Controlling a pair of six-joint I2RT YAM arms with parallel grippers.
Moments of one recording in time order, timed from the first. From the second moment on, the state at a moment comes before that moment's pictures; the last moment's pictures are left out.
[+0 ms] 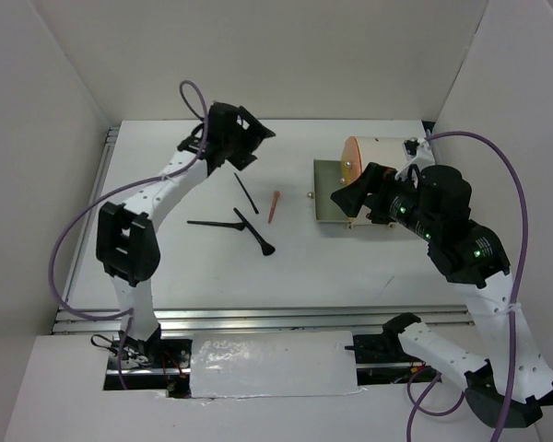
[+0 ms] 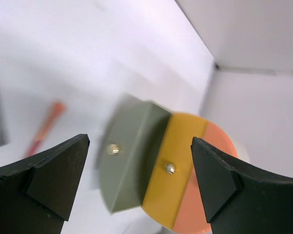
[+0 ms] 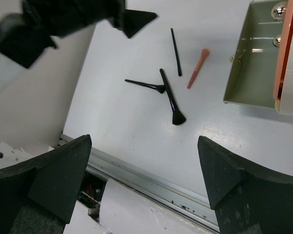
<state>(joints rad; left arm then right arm) -0.42 1.93 1.70 -0.29 0.08 -1.18 0.42 0.88 1.35 -0.80 -0.12 0.58</state>
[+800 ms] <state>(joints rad) -0.22 1.90 1.51 -0.98 -0.17 -1.21 0.44 0.94 1.30 -0.73 -0.21 0.60</state>
